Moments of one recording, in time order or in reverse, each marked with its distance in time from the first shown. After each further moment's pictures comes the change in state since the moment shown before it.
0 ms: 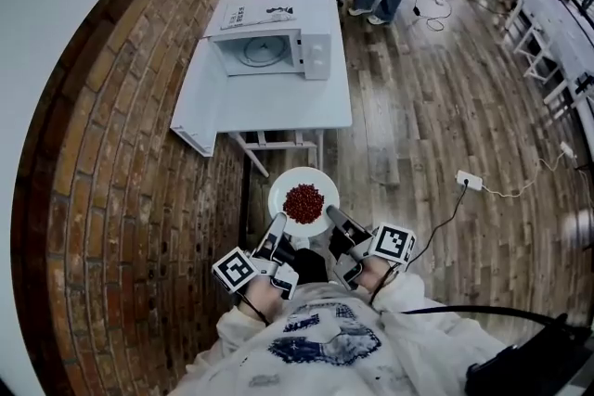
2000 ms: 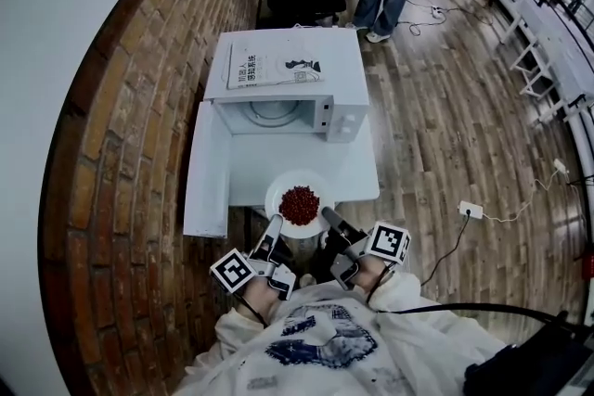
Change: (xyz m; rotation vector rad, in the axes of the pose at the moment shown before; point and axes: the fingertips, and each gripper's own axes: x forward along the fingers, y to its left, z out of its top) left arm 0.184 0.042 0.235 0.040 0.052 0.025; right arm 0.264 -0.020 0.129 0.009 -0.030 -0.070
